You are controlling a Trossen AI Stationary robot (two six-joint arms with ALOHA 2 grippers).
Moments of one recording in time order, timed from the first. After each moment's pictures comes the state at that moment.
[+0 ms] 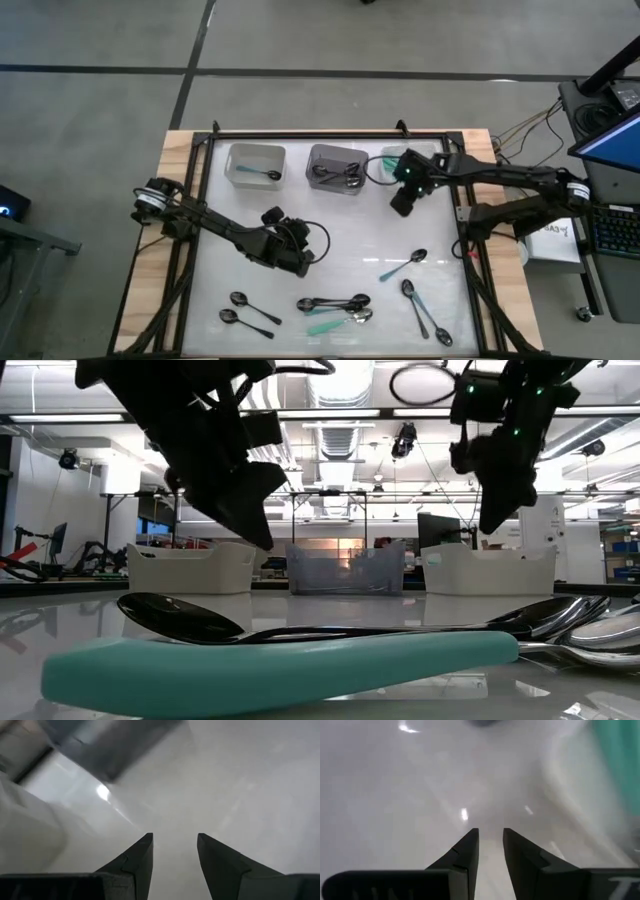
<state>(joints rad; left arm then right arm) -0.34 1.80 1.08 -0.51 -0.79 -0.77 -0.37 1.16 0.79 -0.77 -0.08 0.30</state>
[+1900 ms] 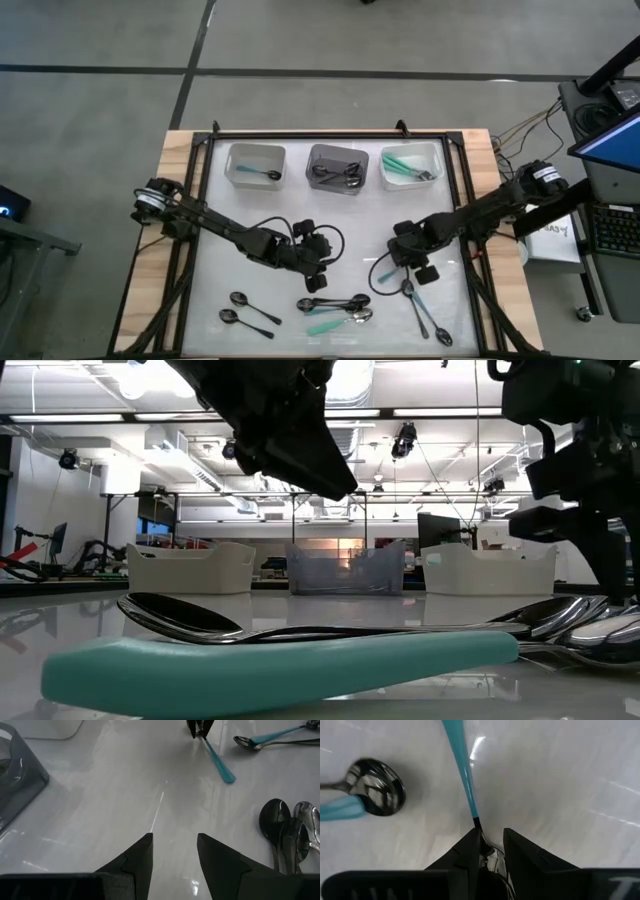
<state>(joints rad) -0.34 1.80 1.16 -0.15 -0.44 -0.40 0.33 1.45 0.68 -0.66 -0.13 0.02</state>
